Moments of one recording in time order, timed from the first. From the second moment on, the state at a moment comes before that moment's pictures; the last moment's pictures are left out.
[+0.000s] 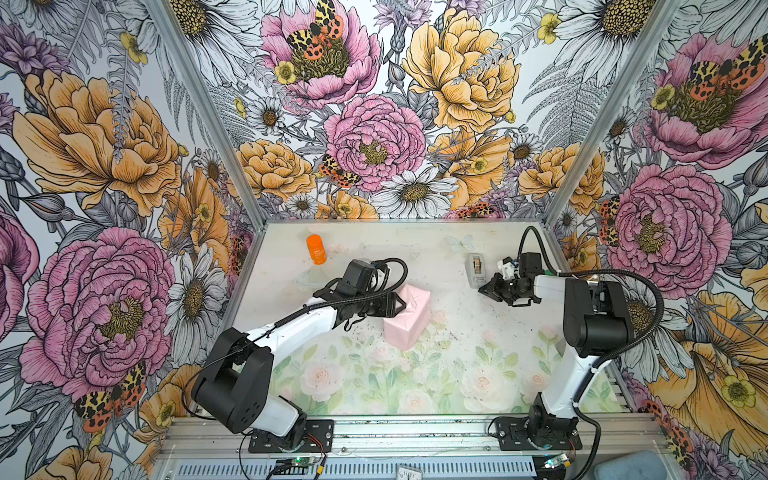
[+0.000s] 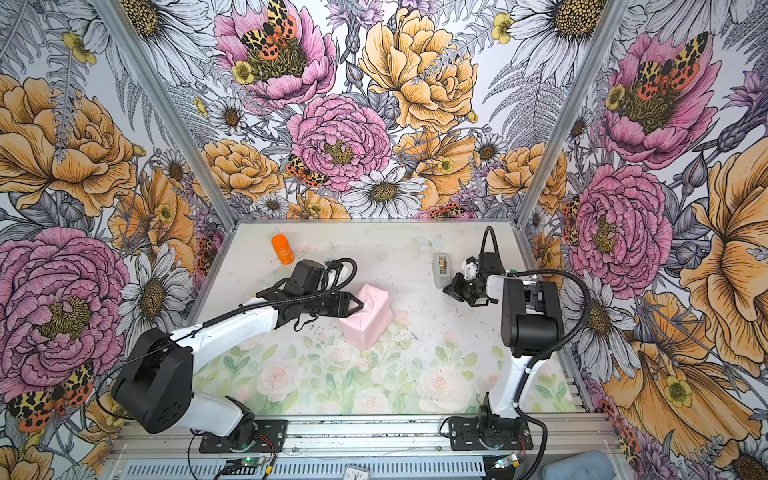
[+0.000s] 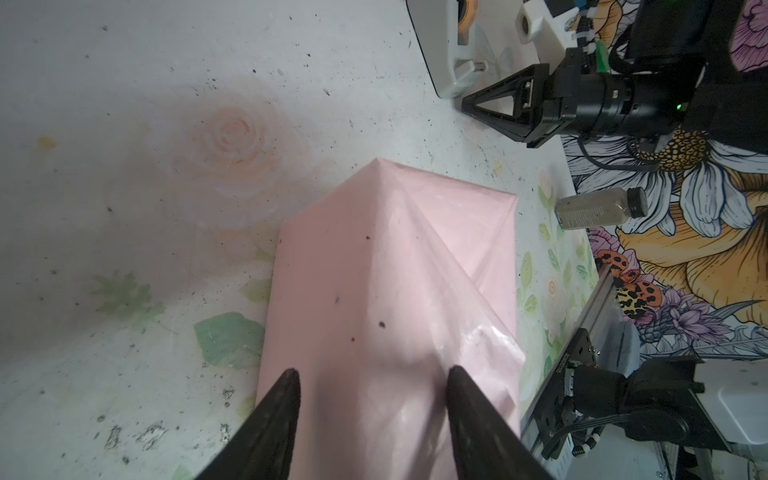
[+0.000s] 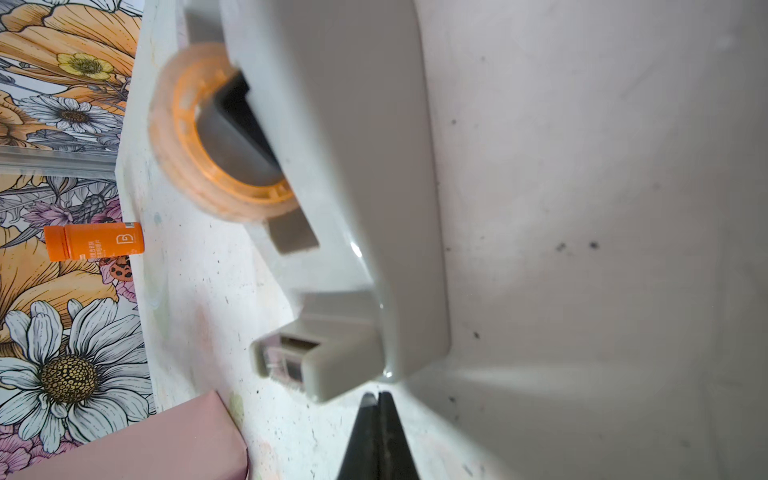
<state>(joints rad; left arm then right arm) -0.55 1.47 0.92 -0.26 0.41 -0.45 -0.12 1.89 1.02 -0.23 -0.65 0.39</state>
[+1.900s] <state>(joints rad) -0.58 1.47 0.92 -0.26 0.38 -0.45 0.53 1.55 1.16 -0.59 -0.79 0.16</state>
